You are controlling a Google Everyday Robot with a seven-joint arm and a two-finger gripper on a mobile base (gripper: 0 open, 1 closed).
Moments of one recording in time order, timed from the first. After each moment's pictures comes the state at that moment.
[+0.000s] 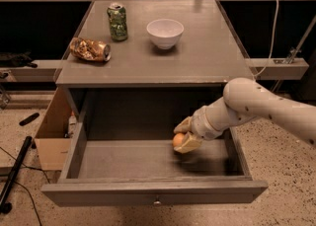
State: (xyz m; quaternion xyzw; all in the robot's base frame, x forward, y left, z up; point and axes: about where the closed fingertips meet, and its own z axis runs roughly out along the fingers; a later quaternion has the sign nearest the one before) arm 0.530 -0.073 0.643 -0.66 0.68 0.19 0.26
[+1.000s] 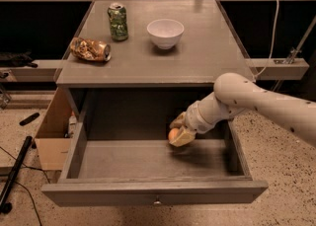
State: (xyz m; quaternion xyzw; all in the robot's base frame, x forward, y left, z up) arm 0.560 -0.060 0.629 -0.65 0.69 0.20 0.25
